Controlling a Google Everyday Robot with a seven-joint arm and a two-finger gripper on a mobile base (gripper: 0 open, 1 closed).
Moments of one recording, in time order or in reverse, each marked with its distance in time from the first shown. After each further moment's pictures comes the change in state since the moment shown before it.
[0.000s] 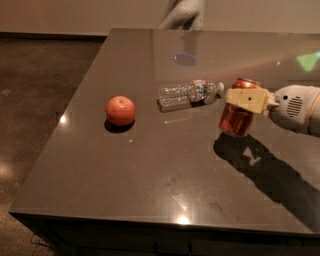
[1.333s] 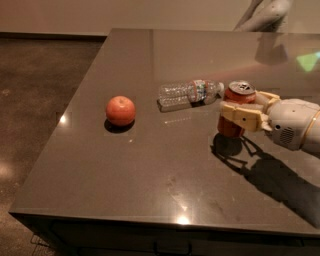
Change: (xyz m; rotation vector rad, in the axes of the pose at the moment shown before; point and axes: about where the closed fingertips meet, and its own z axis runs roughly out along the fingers) arm -0.011 -0.011 0.002 0.142 0.179 -0.517
